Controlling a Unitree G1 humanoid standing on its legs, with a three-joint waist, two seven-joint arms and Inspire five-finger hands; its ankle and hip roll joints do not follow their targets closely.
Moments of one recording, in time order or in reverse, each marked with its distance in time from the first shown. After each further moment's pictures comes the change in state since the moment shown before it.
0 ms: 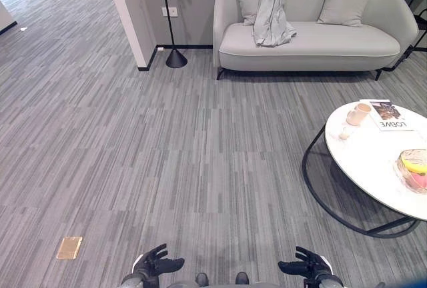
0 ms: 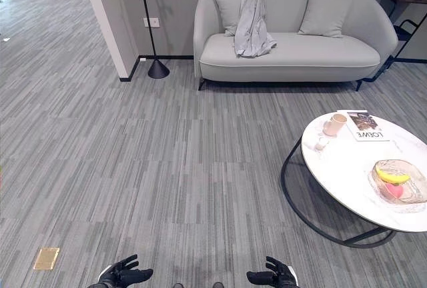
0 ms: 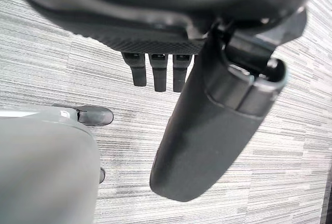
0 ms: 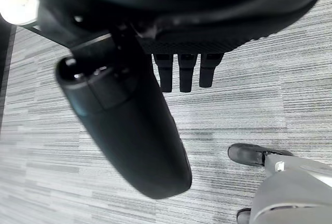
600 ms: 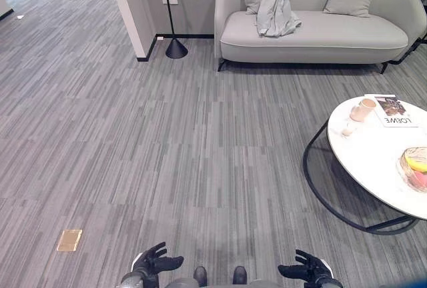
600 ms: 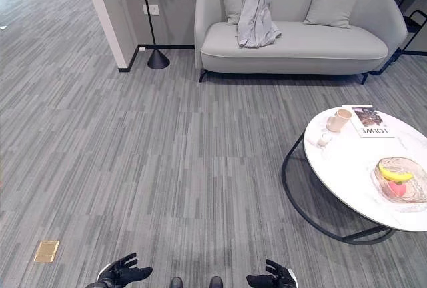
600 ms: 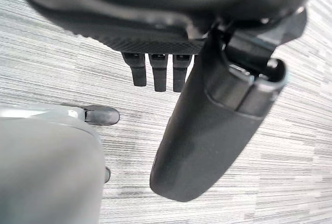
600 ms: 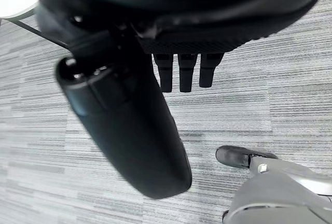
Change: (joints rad) left arm 0.003 0.012 0.001 -0.009 -0.002 0.002 0.012; right arm 0.018 0.000 0.017 -0.019 0.001 0.001 0.001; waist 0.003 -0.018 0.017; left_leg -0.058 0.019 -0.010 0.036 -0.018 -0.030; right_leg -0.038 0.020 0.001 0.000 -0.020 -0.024
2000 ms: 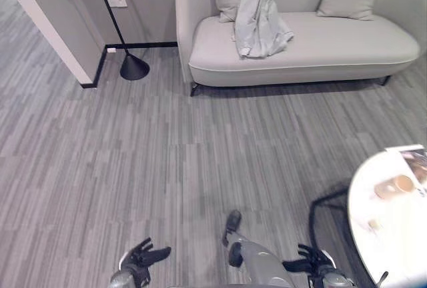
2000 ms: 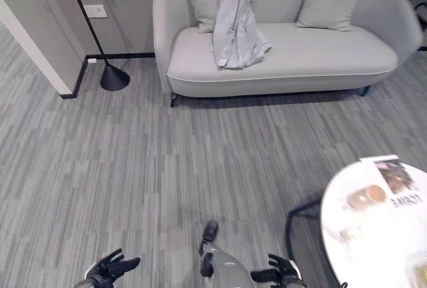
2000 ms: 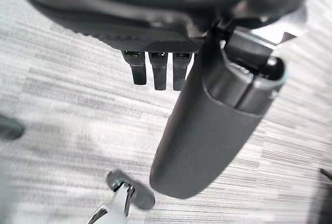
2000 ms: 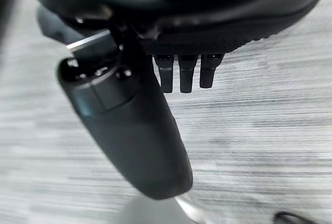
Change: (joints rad) left arm -0.015 0.007 0.140 0.063 -0.055 0.000 -0.003; right arm -0.076 -0.029 0.036 0.128 -0.073 0.038 0.040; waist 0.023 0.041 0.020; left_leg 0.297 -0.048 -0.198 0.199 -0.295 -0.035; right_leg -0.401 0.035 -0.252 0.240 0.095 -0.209
